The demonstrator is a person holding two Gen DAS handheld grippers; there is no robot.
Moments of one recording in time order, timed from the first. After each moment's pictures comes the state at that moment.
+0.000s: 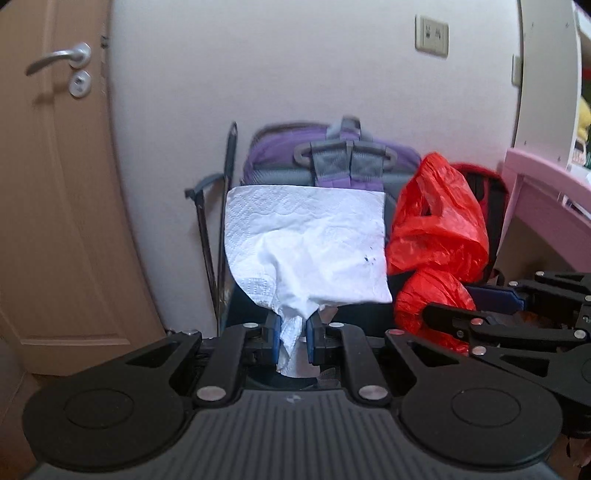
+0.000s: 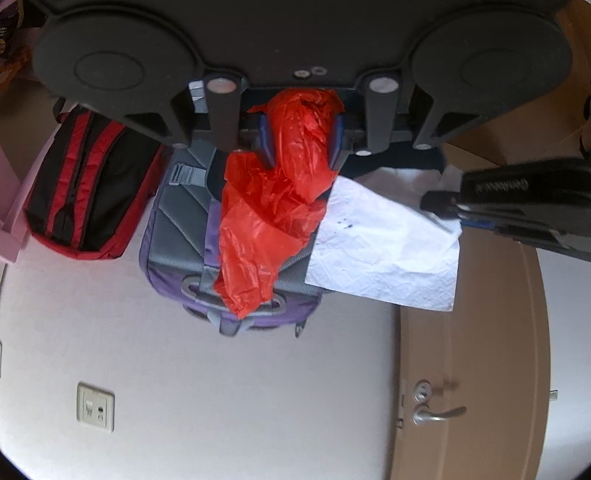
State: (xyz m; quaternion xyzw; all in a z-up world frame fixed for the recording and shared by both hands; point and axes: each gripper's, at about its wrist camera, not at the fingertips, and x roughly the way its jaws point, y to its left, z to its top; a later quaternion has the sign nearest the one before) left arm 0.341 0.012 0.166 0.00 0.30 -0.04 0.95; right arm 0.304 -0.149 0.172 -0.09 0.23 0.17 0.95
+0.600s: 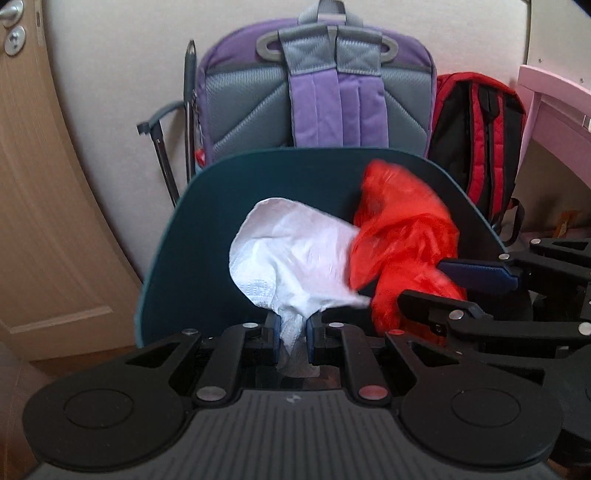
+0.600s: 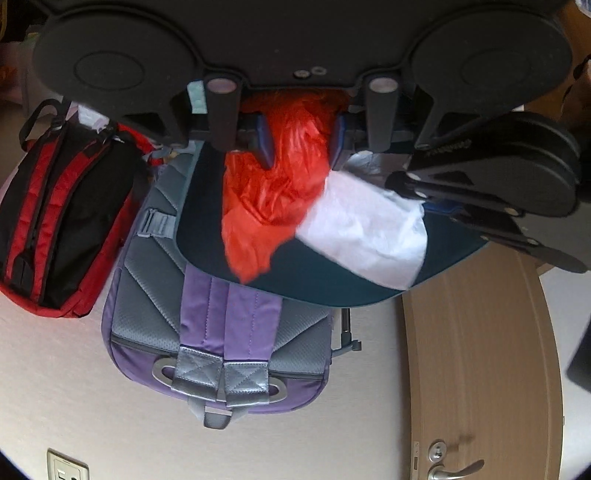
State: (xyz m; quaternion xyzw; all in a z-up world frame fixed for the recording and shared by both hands) left arm 0.403 -0.015 0.092 0.04 0.40 -0.06 0.92; right arm 0.364 -0.145 0.111 -0.09 0.30 0.19 0.93
